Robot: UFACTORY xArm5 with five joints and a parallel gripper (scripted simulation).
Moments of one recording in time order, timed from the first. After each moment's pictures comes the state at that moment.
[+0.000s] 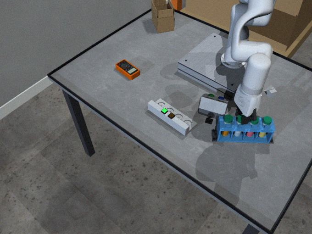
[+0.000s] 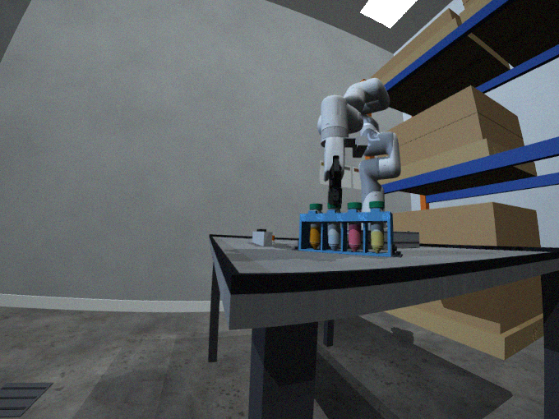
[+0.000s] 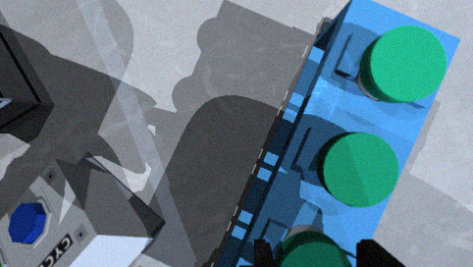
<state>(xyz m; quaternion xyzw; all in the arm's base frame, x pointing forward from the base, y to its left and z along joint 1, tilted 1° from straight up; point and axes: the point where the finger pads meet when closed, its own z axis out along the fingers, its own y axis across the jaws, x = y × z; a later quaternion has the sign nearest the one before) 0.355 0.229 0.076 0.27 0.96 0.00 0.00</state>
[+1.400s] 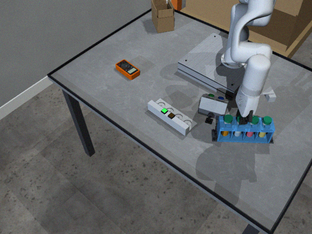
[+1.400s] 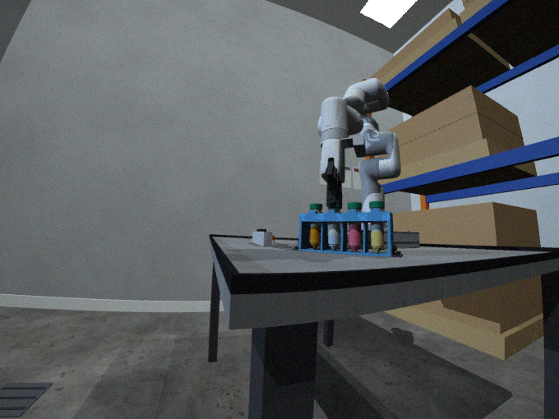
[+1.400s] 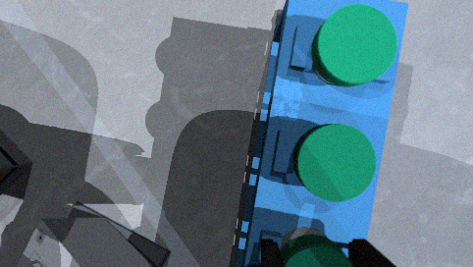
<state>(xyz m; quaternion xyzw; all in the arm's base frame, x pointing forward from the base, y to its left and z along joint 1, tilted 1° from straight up) 0.355 0.229 0.071 0.38 0.92 0.00 0.00</state>
